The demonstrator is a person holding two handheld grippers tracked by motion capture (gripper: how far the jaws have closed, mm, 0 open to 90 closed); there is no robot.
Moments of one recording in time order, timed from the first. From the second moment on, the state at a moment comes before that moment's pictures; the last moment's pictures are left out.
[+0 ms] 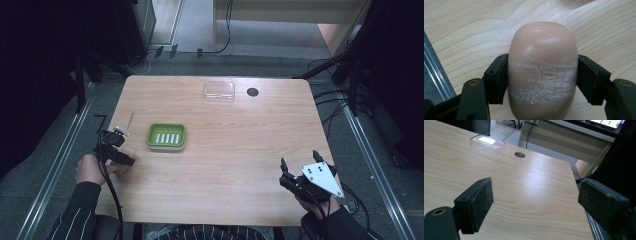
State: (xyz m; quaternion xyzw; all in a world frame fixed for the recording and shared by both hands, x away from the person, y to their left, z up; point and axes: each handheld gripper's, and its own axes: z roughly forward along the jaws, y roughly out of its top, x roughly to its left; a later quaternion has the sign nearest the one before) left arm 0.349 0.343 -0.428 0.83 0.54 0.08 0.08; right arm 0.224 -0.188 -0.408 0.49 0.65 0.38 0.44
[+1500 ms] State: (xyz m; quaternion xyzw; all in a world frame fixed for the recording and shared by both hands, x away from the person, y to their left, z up) left arm 0.361 0.314 -0.398 0.85 0.50 0.09 0.12; right arm 0.224 -0.189 -0.409 0.49 0.65 0.38 0.44
